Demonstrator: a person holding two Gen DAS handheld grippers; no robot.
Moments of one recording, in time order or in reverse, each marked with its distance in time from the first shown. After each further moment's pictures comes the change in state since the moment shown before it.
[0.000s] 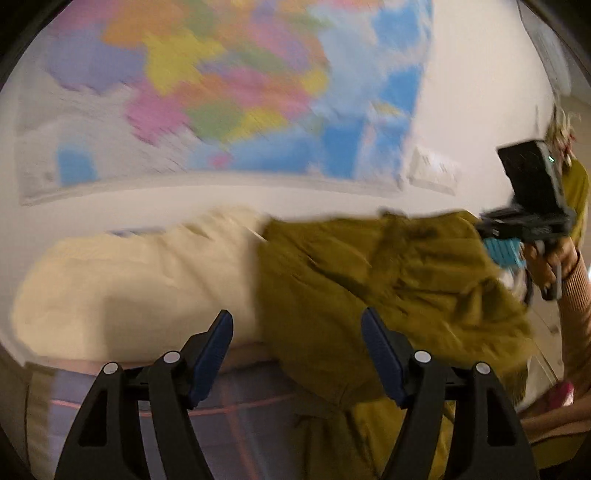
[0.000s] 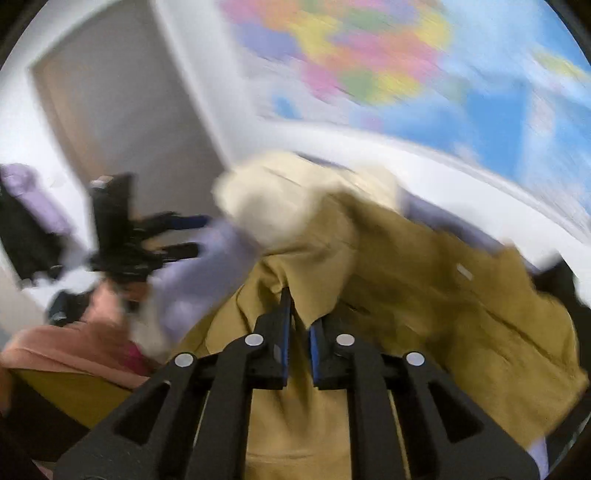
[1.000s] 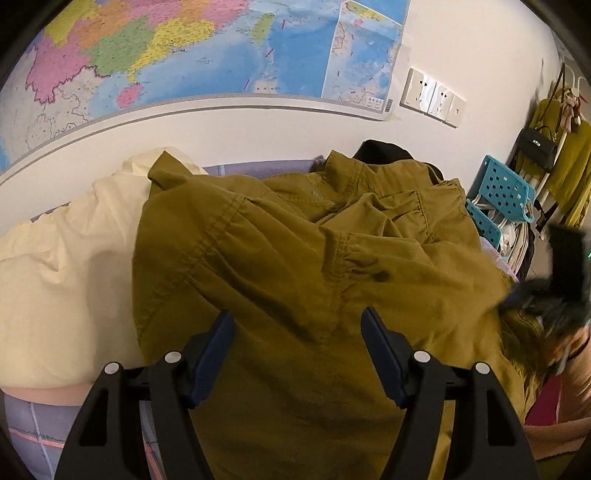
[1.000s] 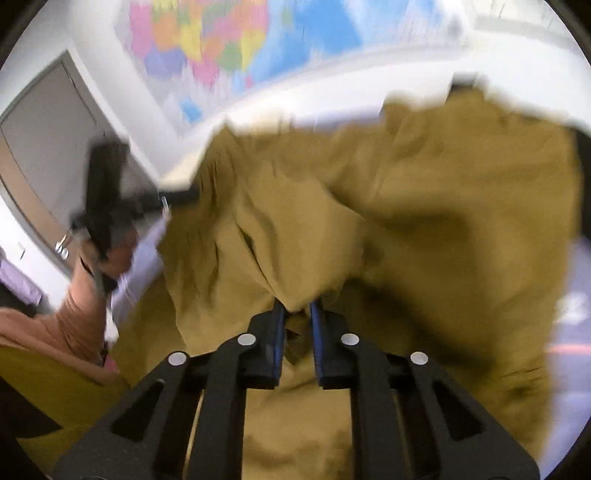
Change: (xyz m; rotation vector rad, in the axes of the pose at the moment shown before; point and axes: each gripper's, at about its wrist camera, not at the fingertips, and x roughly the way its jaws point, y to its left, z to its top) left arm 0.122 -0.044 0.012 0.051 0.192 -0.024; right arm -0.024 -0.053 -0.190 0.279 -0.184 -0.092
